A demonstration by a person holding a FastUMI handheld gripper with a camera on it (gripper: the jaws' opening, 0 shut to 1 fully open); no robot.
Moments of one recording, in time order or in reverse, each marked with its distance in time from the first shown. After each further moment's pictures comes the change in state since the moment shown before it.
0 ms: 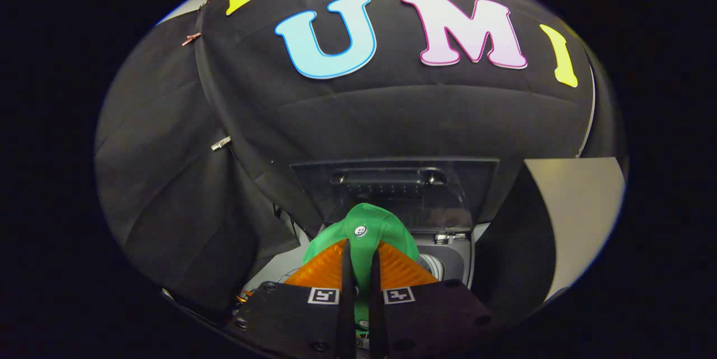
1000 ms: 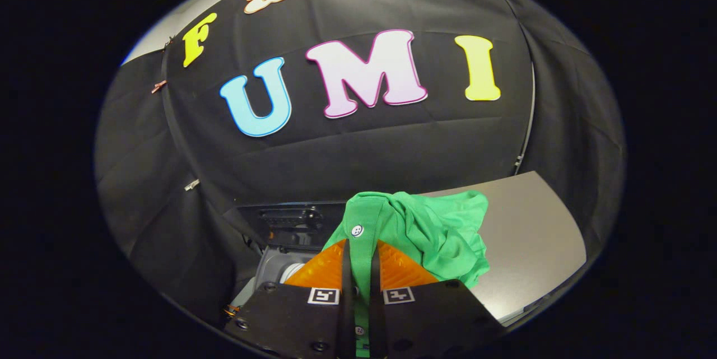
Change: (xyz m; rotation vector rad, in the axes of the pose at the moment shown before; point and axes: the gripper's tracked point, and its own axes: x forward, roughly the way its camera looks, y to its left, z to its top) arm -0.163 -0.178 0.081 0.085 -0.170 -0.137
